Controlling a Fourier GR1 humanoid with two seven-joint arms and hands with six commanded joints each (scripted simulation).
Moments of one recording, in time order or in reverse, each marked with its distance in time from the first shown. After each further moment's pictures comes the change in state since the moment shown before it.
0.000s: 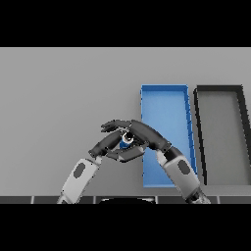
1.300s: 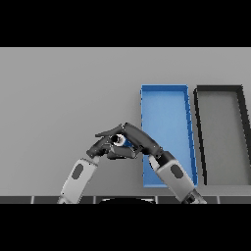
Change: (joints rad) left arm 0.026 -0.018 0.048 -0.036 -0.121 -0.097 0.021; right arm 0.013 0.037 0.089 0.003 0.038 -0.142 -0.095
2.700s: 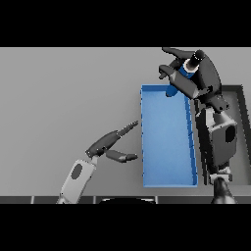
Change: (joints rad) left arm 0.011 0.004 0.014 0.012 -0.005 0.010 0.082; right arm -0.458 -0.302 -0.535 0.148 -0.374 -0.235 0.166
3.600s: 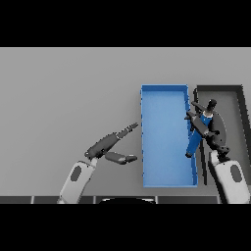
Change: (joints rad) left arm 0.029 0.007 -0.012 -0.020 0.003 0.000 0.018; right arm 0.745 -0.205 0.192 -0.143 -0.031 -0.376 0.001
